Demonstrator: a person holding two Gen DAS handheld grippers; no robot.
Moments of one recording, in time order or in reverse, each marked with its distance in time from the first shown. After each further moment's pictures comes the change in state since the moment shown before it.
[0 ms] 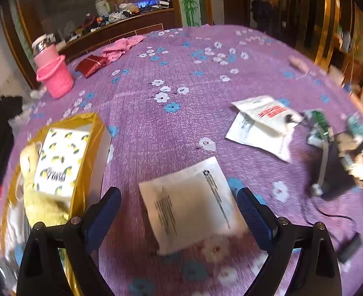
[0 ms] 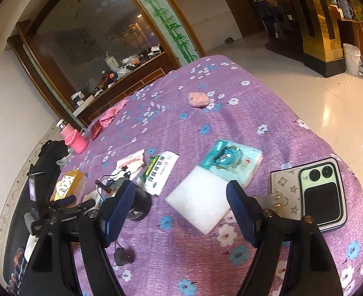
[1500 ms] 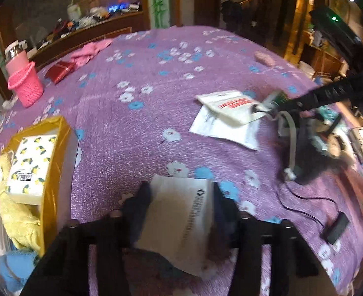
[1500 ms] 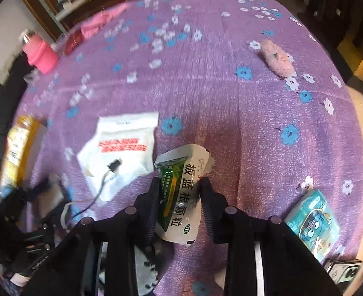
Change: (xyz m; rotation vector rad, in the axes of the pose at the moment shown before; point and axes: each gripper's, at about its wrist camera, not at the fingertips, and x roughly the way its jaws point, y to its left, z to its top) left arm -0.008 -0.005 -0.011 0.063 -0.045 -0.217; right arm 0.180 0.093 0.051 -0.256 0.508 -0.144
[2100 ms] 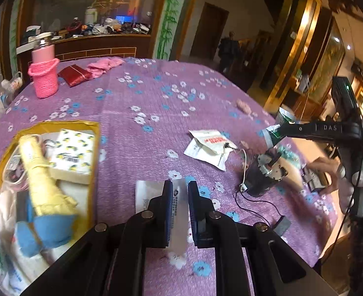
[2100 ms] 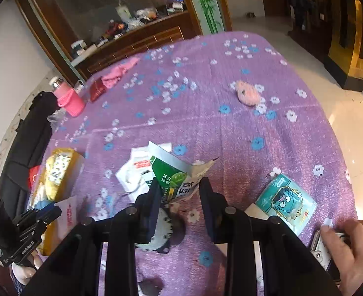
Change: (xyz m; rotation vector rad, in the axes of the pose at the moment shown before) left arm -0.092 0.042 -0.012 -0.184 -0.159 -0.167; right arm -0.092 -0.005 -0.036 0.060 -0.256 0.079
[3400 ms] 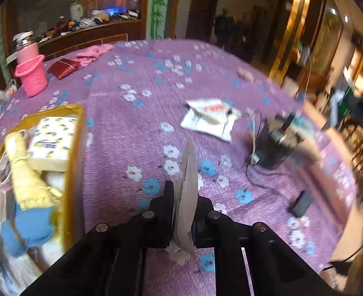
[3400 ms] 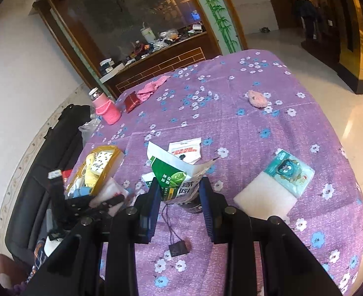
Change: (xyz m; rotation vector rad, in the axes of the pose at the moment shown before) left arm 0.031 -0.016 -0.020 0.102 0.101 0.052; right arm -0.076 0.008 -0.059 -0.006 -0.121 0.149
